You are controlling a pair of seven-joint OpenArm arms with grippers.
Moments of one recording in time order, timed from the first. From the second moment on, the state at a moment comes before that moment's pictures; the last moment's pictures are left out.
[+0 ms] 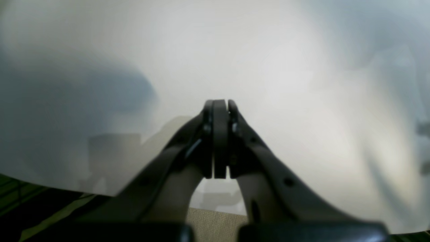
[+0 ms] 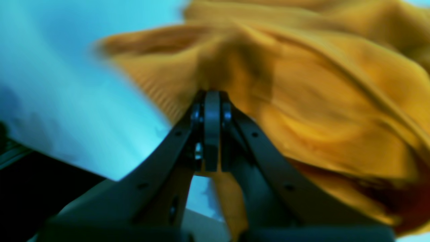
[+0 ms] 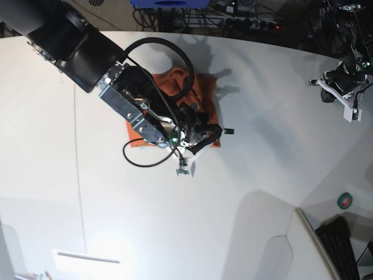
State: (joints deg) left arm 17.6 -19.9 -32.8 83.8 -20.7 -26.8 43.6; right arm 18.8 0.5 -49.5 73.2 45.5 -39.5 -47.3
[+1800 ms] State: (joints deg) left arm 15.5 -23.1 -37.9 77.7 -20.7 -26.8 43.6; right arm 18.7 -0.9 -63.9 70.8 45.1 -39.6 -54.2
